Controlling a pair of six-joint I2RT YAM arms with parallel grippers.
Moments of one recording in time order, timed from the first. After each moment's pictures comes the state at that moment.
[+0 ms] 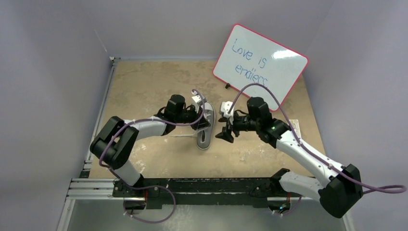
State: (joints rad) left arm -0.57 1.62 0.75 0.42 0.66 -0.15; right arm 0.57 1.09 0.80 -0.25 -0.64 -0.29
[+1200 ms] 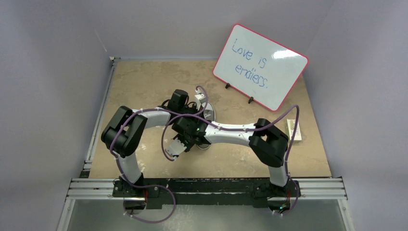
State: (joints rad) left arm -0.51 1.81 0.94 0.16 0.83 -0.06; right arm 1.12 1.93 1.36 -0.49 0.13 -1.31
